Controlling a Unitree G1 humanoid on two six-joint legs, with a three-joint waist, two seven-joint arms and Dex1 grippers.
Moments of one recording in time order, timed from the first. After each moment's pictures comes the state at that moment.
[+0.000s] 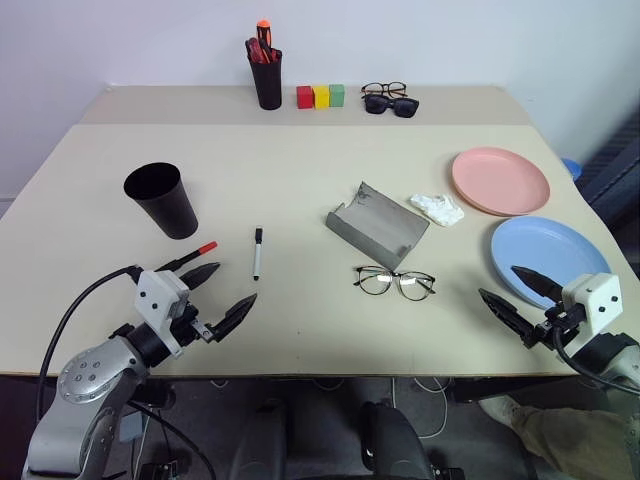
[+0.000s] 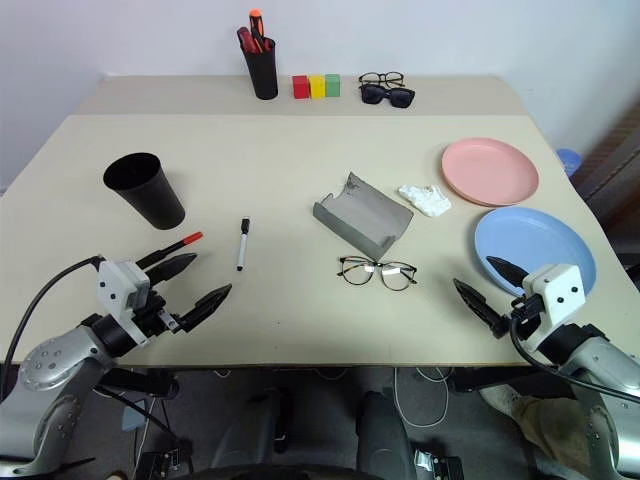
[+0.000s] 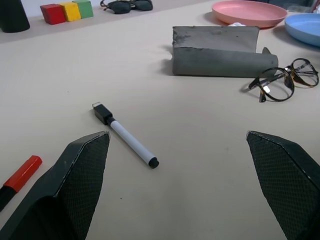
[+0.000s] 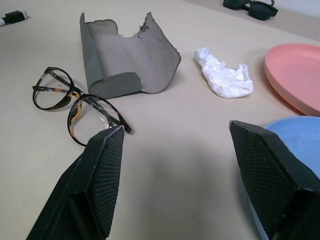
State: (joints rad) left arm 0.22 0.55 0.22 -0.50 -0.47 0.27 -0.64; right arm 0.29 -0.64 -0.46 -0.32 0.49 0.18 0.74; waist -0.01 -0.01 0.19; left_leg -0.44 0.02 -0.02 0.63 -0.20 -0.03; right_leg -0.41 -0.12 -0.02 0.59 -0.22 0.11
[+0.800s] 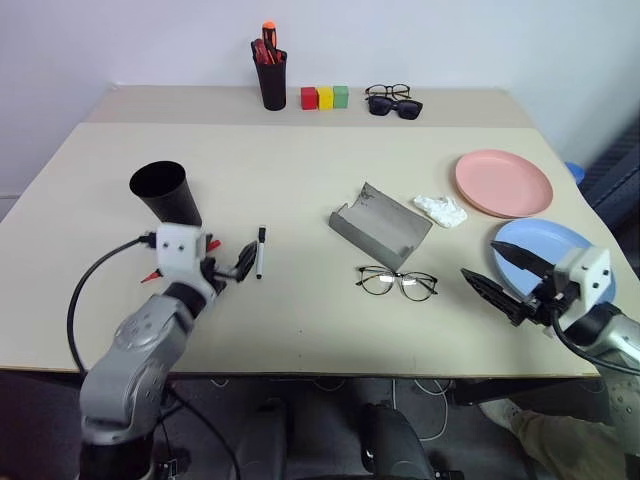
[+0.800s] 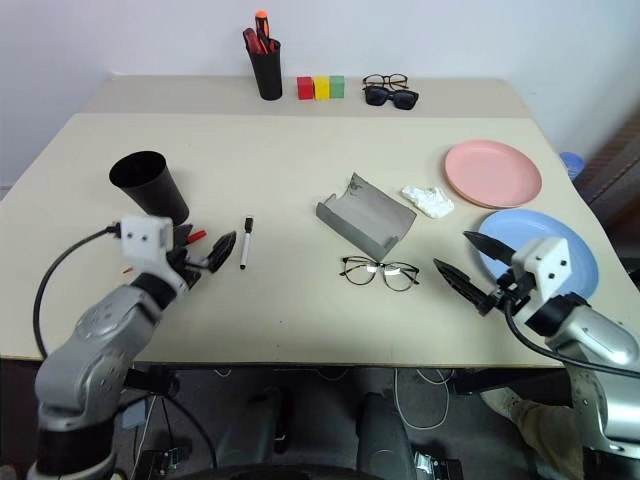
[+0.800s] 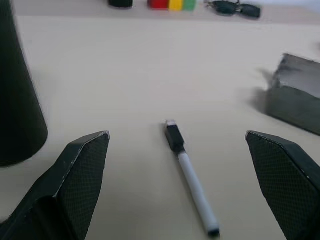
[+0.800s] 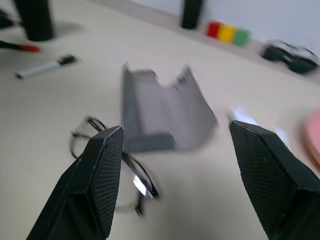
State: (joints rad) left arm -0.25 0.30 0.16 -0.53 -0.44 0.90 -0.06; right arm 0.07 -0.66 -0.38 -0.28 0.52 0.18 0.87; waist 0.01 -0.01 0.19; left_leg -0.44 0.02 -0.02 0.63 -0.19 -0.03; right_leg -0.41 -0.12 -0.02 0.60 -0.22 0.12
